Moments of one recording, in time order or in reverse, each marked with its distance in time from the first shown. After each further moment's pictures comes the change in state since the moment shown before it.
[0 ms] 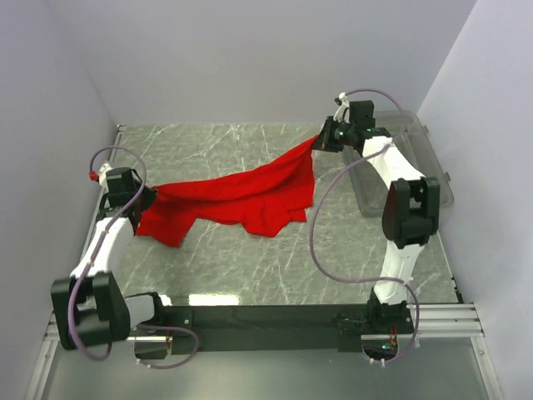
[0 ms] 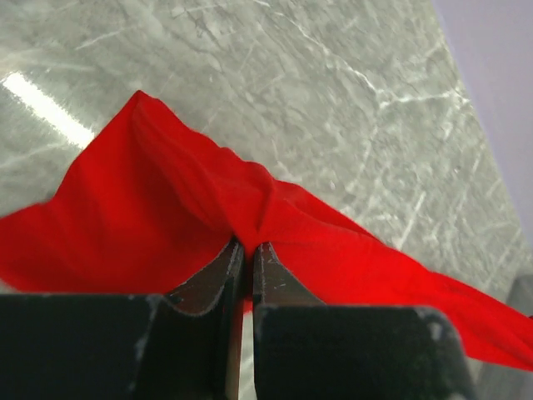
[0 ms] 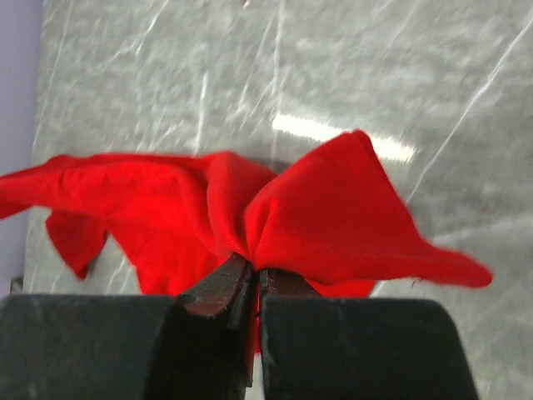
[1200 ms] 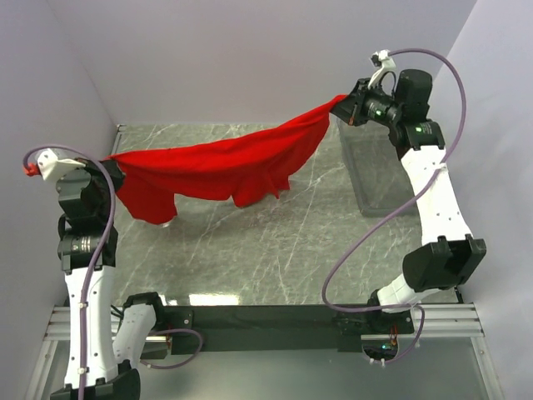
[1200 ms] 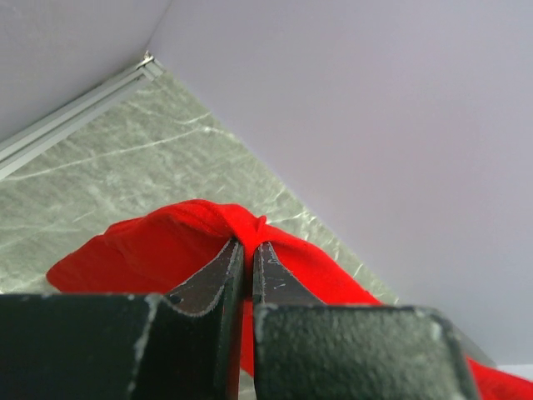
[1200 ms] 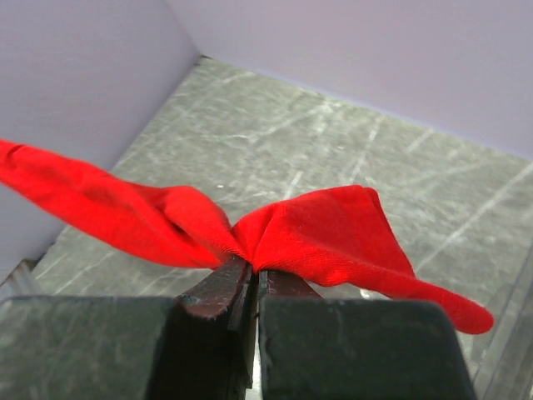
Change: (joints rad) left arm -0.004 -0.424 0.296 -0.218 -0.148 0.095; right arm -0.051 -0.386 0.090 -0.044 -0.137 -0.111
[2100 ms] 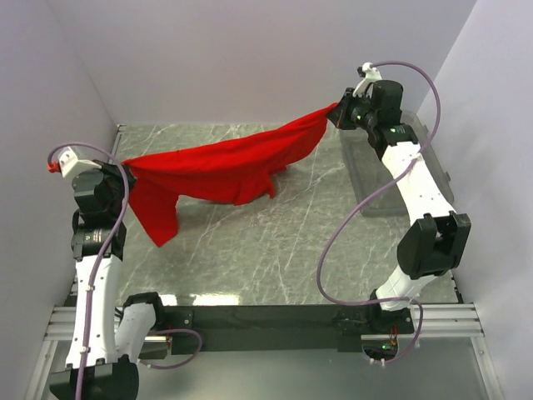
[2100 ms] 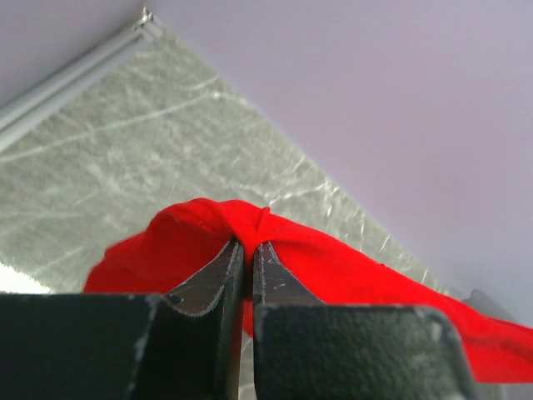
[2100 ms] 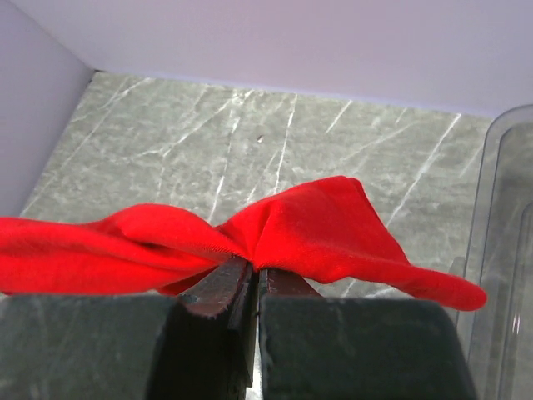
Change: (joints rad) left arm -0.002 0.046 -0.150 0.127 0.061 0.040; right arm 0.054 0.104 -0.102 0.134 0.296 0.035
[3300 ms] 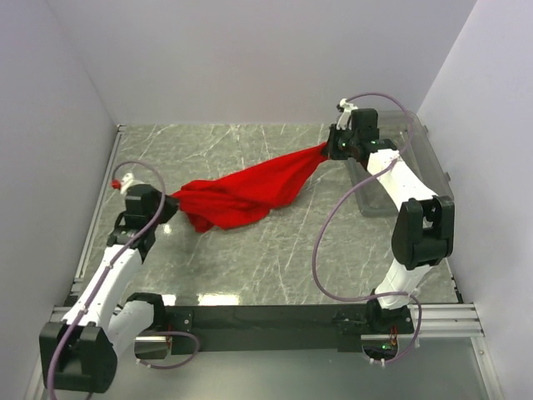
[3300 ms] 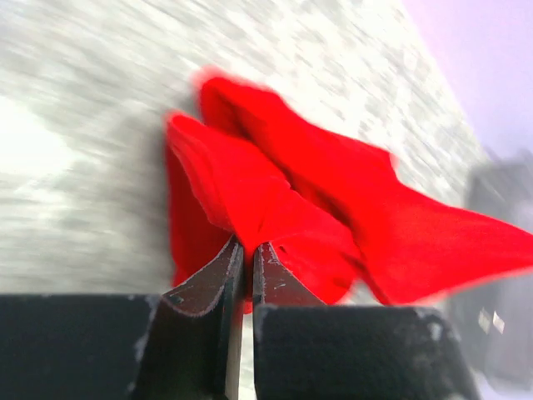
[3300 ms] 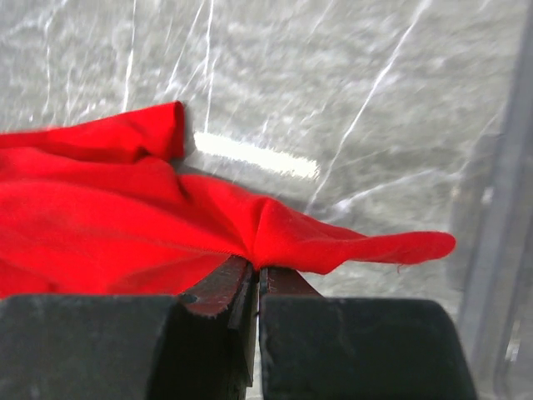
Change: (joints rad) left arm -0.290 0.148 -0.292 0.113 0.056 -0.202; right arm 0.040 0.086 -0.193 -0.064 0.077 -0.092
